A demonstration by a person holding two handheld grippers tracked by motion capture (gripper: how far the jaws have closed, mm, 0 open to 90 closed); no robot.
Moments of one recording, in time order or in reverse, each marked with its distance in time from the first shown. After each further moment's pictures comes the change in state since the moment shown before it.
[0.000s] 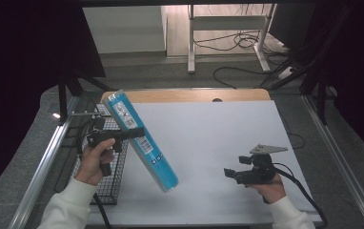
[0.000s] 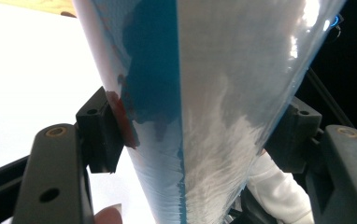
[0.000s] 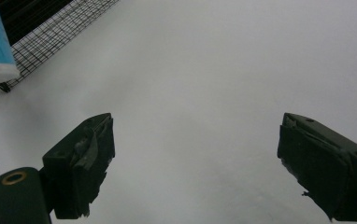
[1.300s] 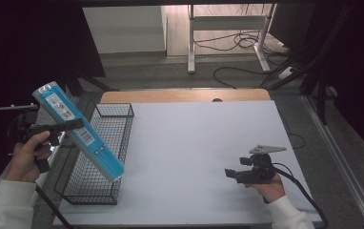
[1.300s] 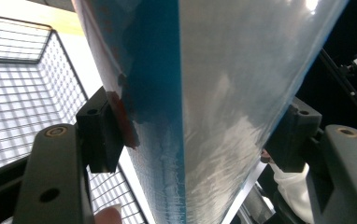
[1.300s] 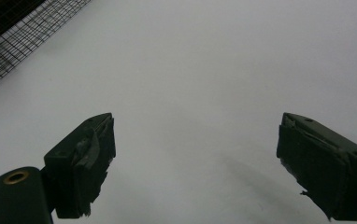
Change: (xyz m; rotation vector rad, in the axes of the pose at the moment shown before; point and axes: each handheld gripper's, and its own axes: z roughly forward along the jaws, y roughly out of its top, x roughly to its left) left arm 0.024 0.019 -0.145 -0.076 0.204 -0.031; right arm -0.008 -0.005 0.006 0.040 -0.020 0.032
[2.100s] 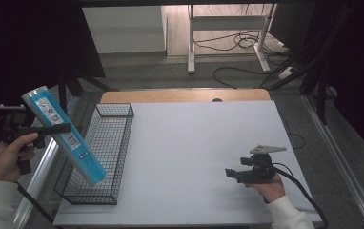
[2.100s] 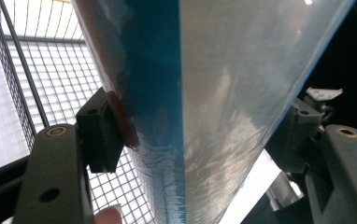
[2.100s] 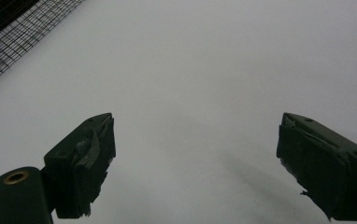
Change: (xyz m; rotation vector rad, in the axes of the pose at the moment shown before) left arm 0.024 0.003 -0.017 0.125 0.129 0.008; right arm -0.002 -0.001 0.000 0.005 -0.009 0.009
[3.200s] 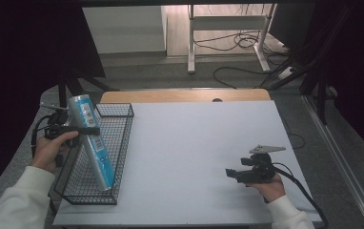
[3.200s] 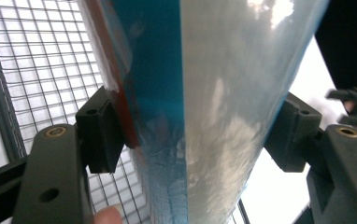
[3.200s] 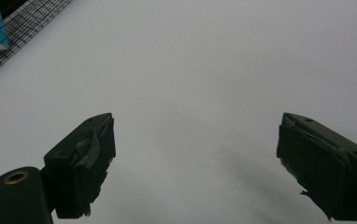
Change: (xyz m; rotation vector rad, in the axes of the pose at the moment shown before) left arm 0.020 0.010 0.091 0.152 0.161 -0.096; right arm -0.002 0.000 0.002 0.015 -0.014 0.004
